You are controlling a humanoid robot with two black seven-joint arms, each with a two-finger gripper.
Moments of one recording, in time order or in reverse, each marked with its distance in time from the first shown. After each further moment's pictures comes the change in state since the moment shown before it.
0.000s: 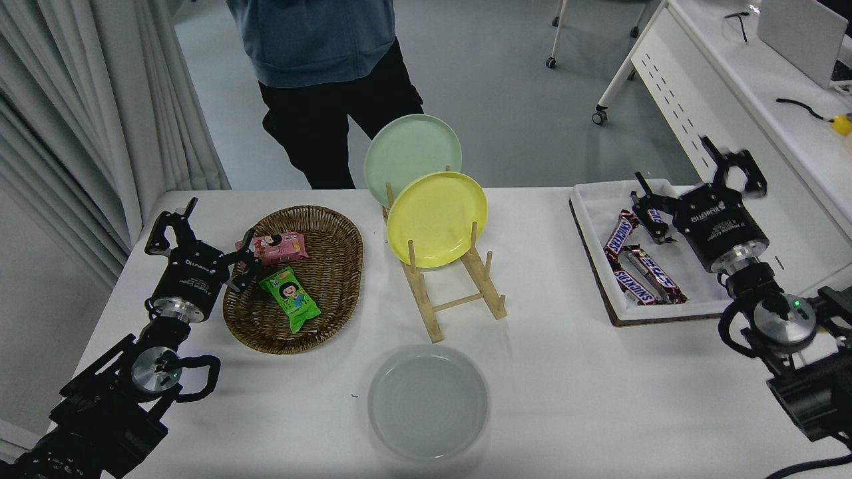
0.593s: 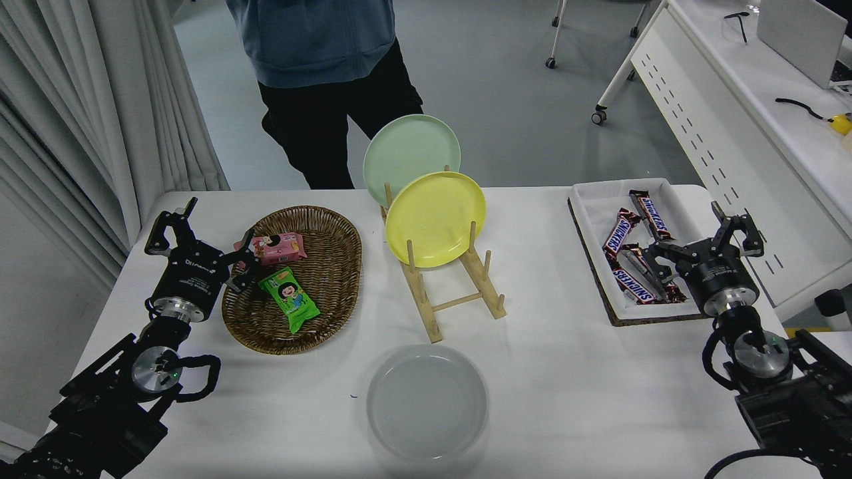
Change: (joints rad) left arm 0.000 0.000 0.000 0.000 0.000 0.000 0.000; right arm 0.096 0.130 0.006 -0.351 -0.013 0.052 0.001
